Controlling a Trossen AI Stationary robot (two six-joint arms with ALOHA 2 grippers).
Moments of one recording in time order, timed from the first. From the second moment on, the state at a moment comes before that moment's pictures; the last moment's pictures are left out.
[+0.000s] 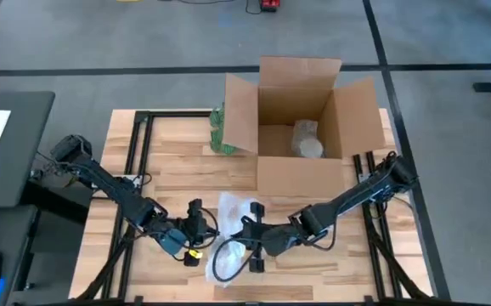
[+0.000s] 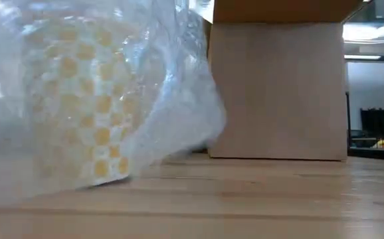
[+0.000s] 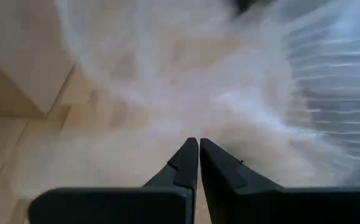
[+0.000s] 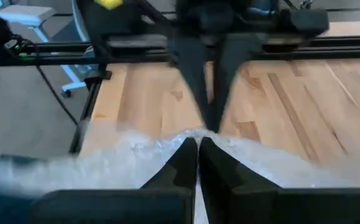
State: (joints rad) left arm -0.67 1.35 0.95 -0.27 -0.54 -0.40; right arm 0.47 1.85 1.50 -0.16 0.44 0.26
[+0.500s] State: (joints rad) left arm -0.72 1.35 0.97 -0.17 -0.53 -0.29; right arm 0.40 1.87 1.50 -0.13 0.37 0.26
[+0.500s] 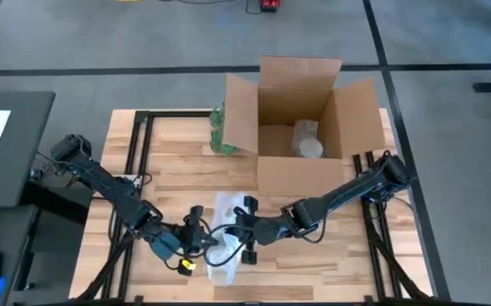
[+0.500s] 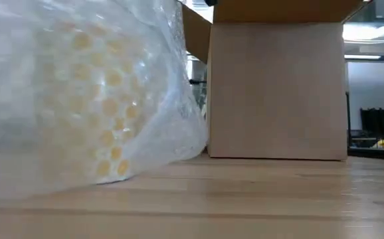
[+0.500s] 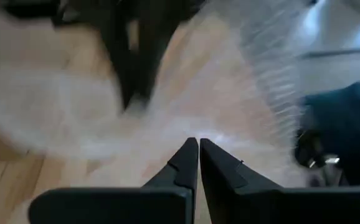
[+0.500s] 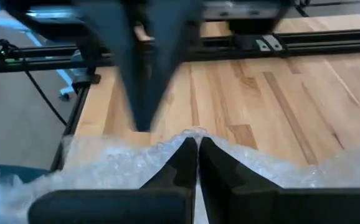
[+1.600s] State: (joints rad) left arm -0.71 1.36 0.97 -0.08 -0.50 -0.19; right arm 0.42 1.82 1.56 -0.44 0.31 0.29
